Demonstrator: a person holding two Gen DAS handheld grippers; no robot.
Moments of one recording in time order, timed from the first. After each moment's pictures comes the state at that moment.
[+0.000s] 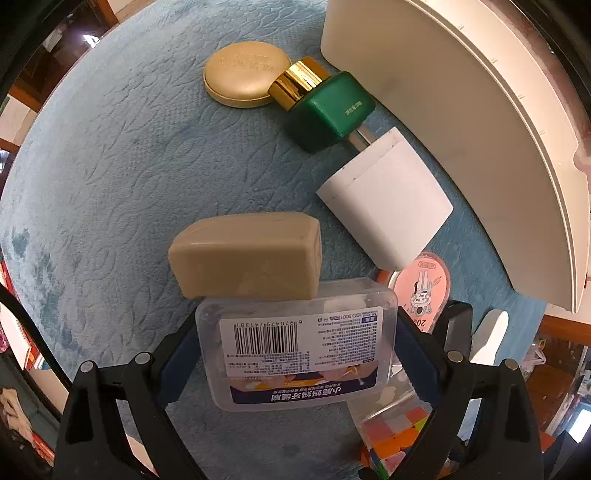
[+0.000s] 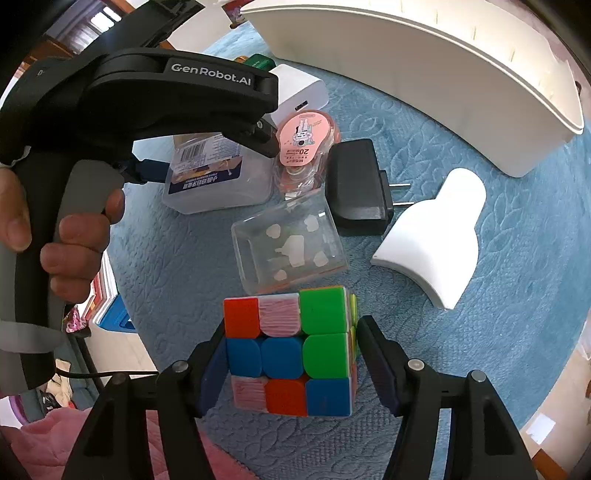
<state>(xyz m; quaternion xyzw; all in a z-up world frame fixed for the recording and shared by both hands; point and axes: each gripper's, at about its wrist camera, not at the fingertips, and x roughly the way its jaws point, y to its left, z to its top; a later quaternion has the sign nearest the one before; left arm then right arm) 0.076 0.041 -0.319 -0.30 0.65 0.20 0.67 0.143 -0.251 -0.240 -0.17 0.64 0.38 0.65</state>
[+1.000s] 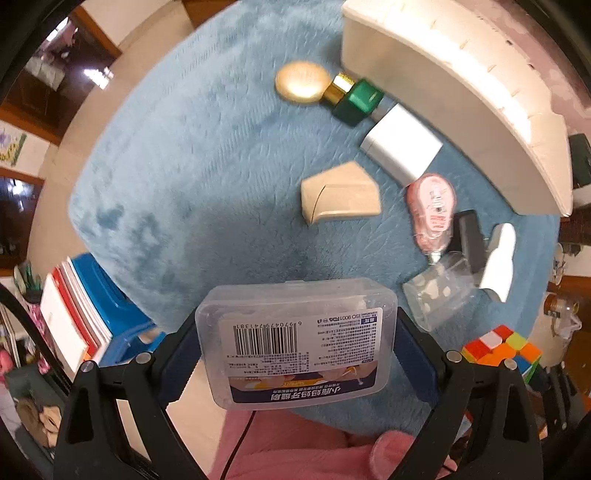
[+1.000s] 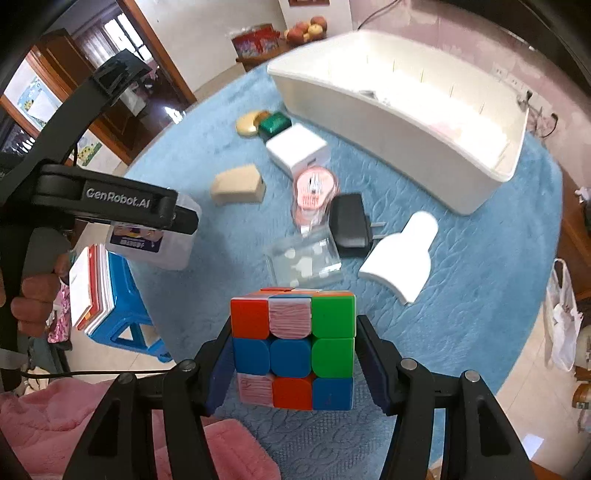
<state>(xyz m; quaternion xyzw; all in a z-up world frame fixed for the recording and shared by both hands) -0.007 0.017 -0.247 -0.20 0.67 0.20 0.69 0.103 -0.263 -0.165 -0.17 0.56 0.37 0.72</state>
